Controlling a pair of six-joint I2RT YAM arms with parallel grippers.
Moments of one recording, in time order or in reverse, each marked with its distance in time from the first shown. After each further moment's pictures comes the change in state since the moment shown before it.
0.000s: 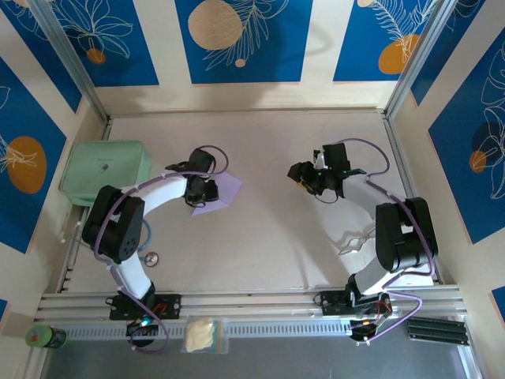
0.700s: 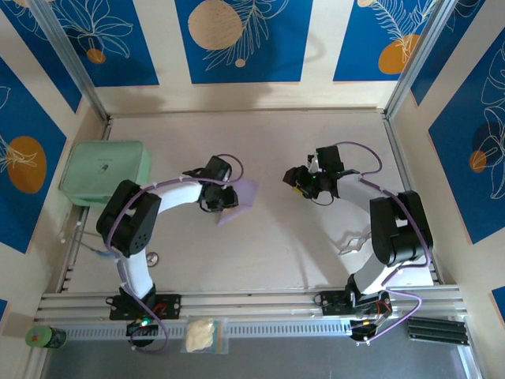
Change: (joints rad) left arm -0.116 0.085 -0.001 0.127 0.196 -0.134; right arm 0.044 0.056 0.000 0.001 -0.011 0.015
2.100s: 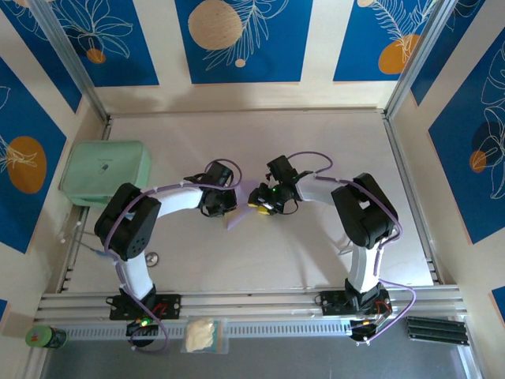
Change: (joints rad) left arm -0.019 -0.026 -0.067 0.051 -0.083 -0.128; right arm 0.315 0.256 0.164 -0.070 0.022 0.147
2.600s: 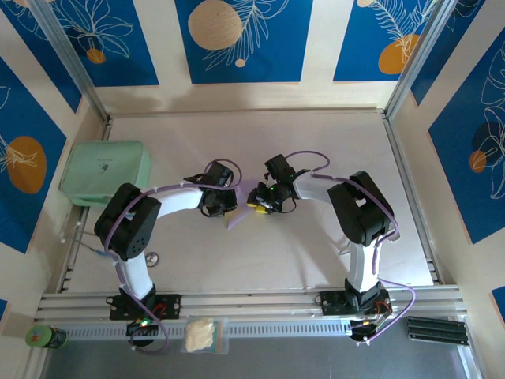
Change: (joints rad) left arm 0.000 0.000 -0.005 0.014 0.001 0.000; right arm 0.005 0.031 0.033 -0.017 -0.011 0.001
